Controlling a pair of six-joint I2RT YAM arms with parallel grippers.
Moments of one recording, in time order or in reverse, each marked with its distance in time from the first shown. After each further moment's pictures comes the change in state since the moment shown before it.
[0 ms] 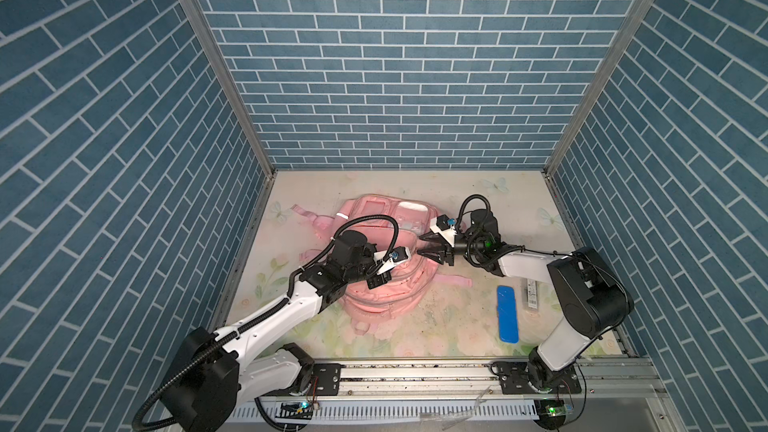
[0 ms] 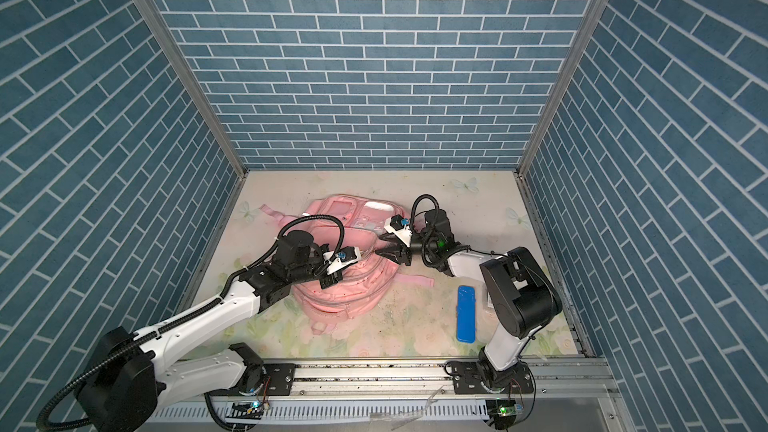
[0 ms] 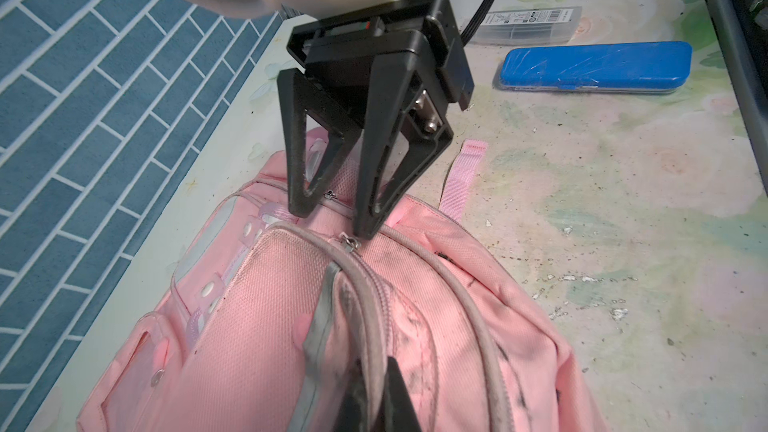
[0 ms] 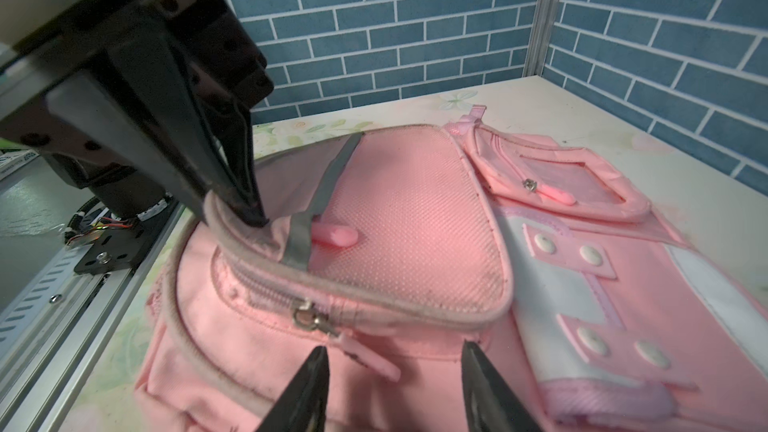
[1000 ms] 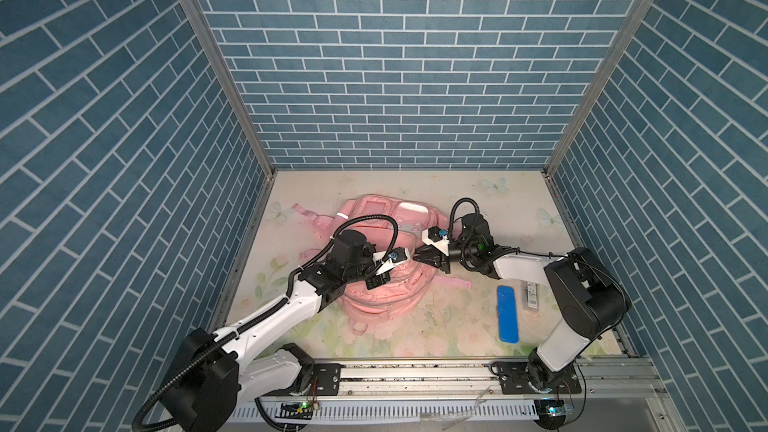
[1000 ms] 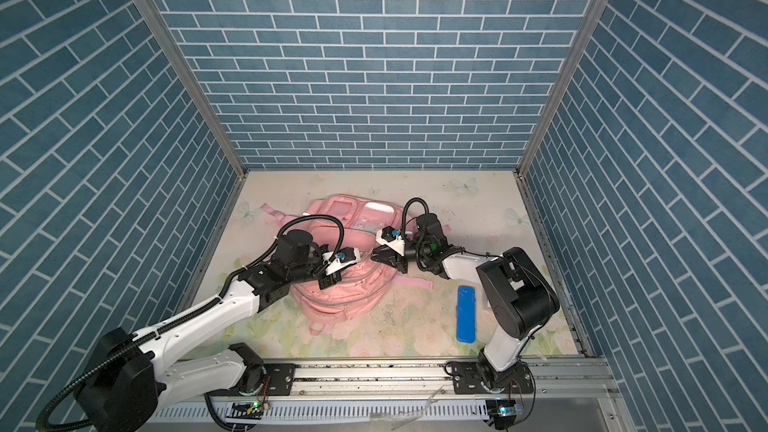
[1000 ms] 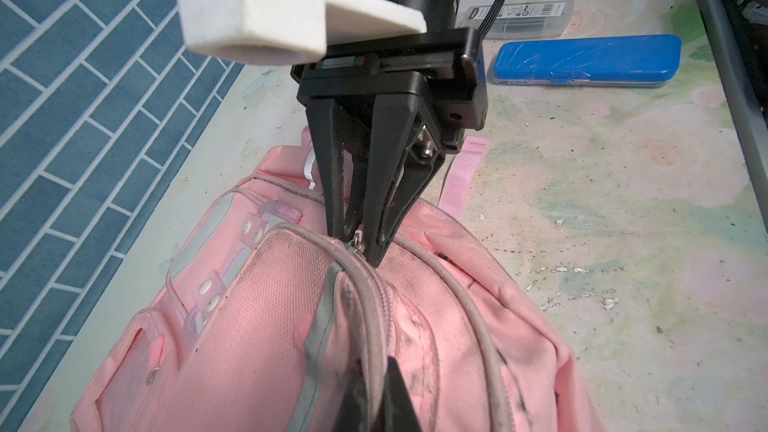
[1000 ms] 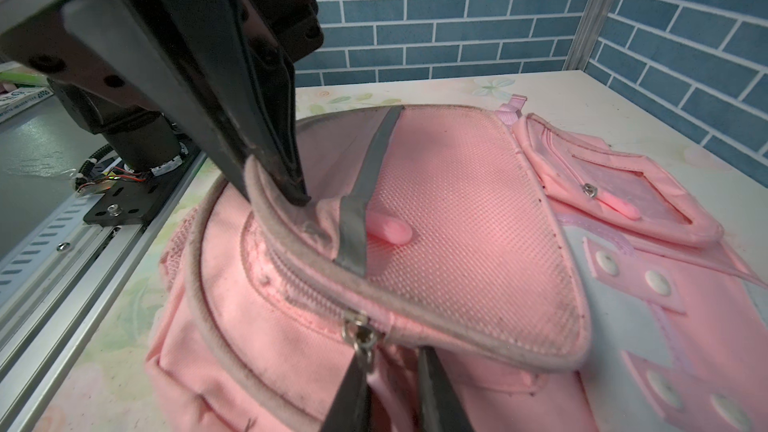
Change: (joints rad) left arm 0.008 -0.003 0.007 -0.031 0.010 0.009; right arm 0.064 0.005 0.024 -0.108 0.024 -0.153
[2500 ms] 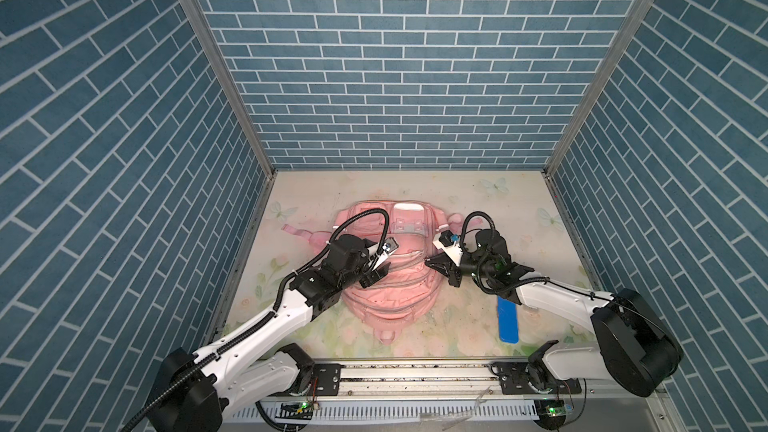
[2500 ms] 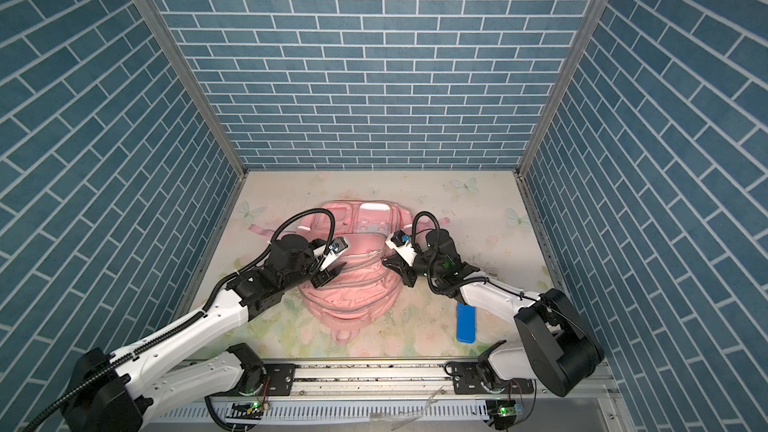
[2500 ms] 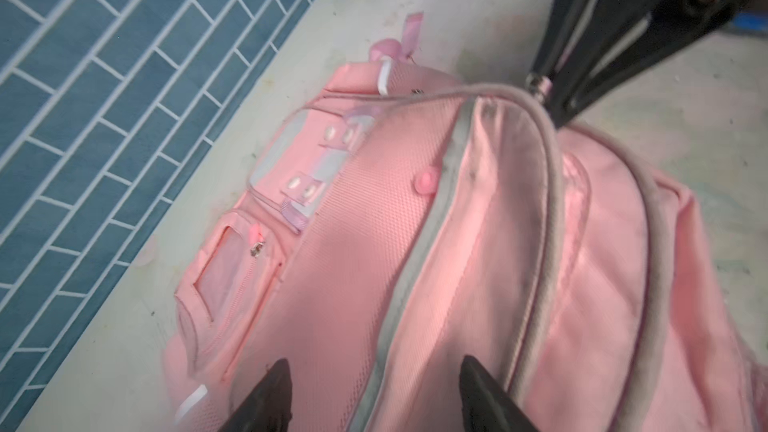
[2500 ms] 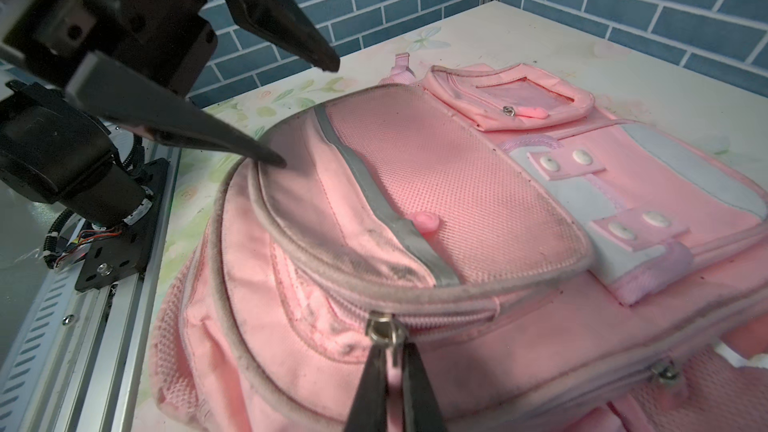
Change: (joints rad) left arm -0.055 -0.102 -0.004 -0.153 -0.341 -0.127; right arm 0.041 -0.335 -0.194 -0.124 0.289 0.281
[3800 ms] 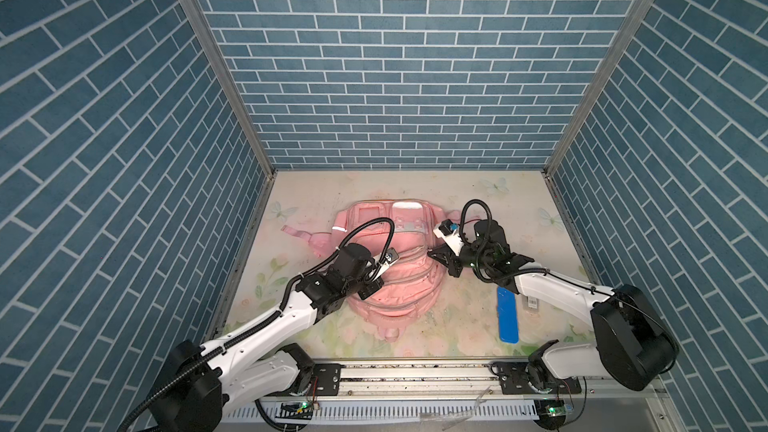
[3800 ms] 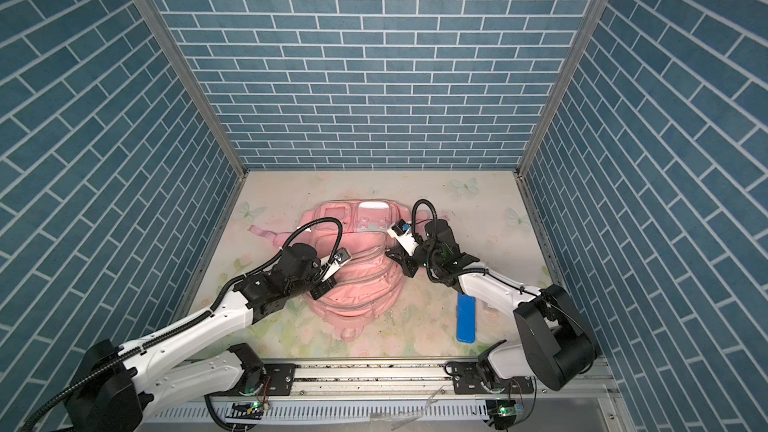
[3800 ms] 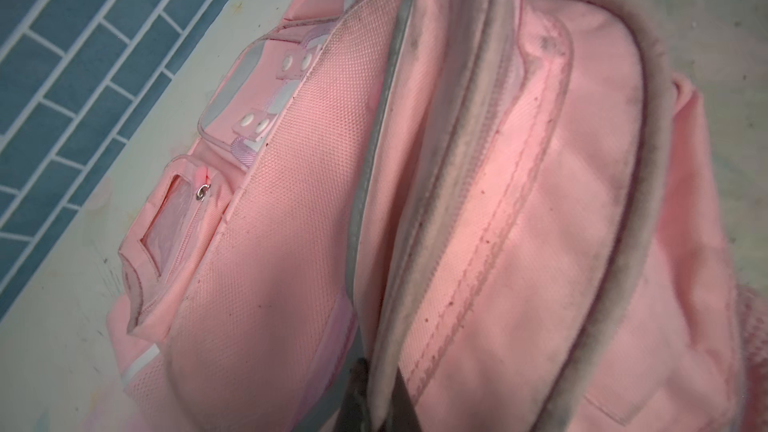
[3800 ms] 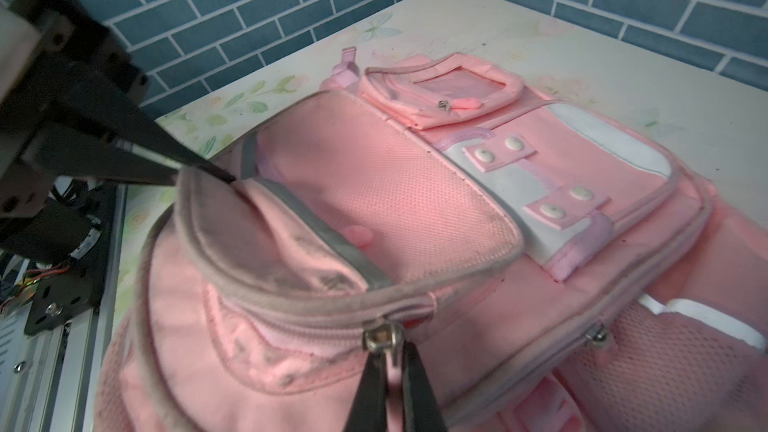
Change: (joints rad) left arm -0.105 0.018 0.014 -0.084 -0.130 -0.218; right arm -0.060 0.062 0.166 -0.171 0.079 0.024
